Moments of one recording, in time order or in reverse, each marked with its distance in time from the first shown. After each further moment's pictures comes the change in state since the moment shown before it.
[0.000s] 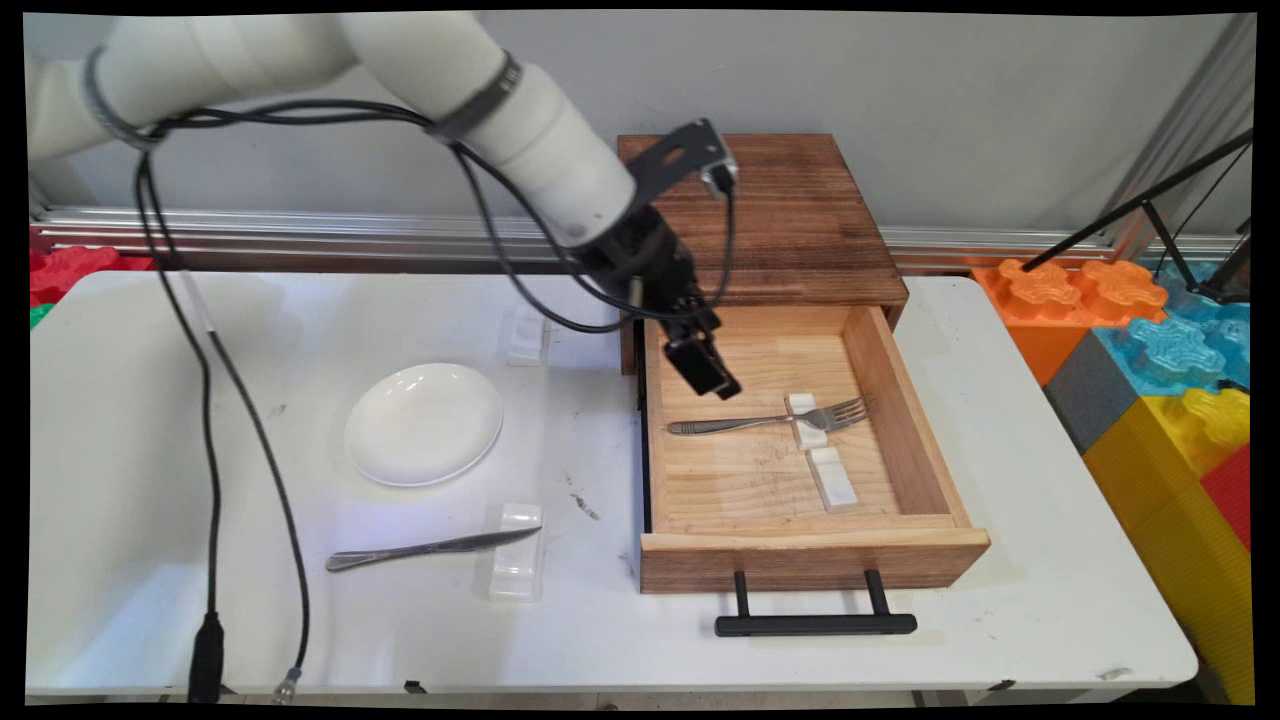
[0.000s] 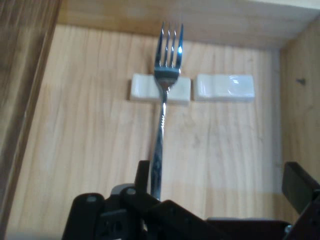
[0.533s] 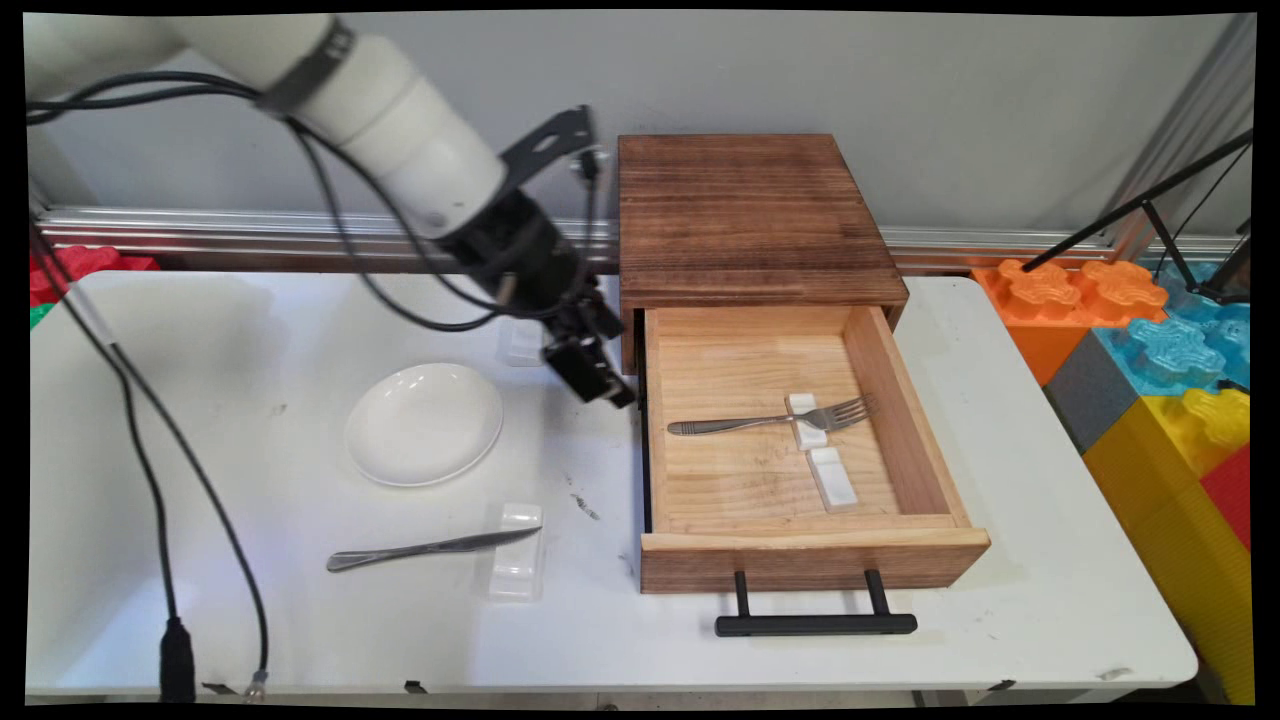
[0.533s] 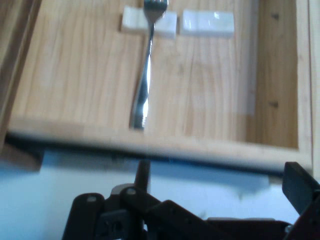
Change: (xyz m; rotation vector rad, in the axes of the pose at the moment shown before) arm -0.063 0.012 -0.066 -0.007 -0.039 -0.027
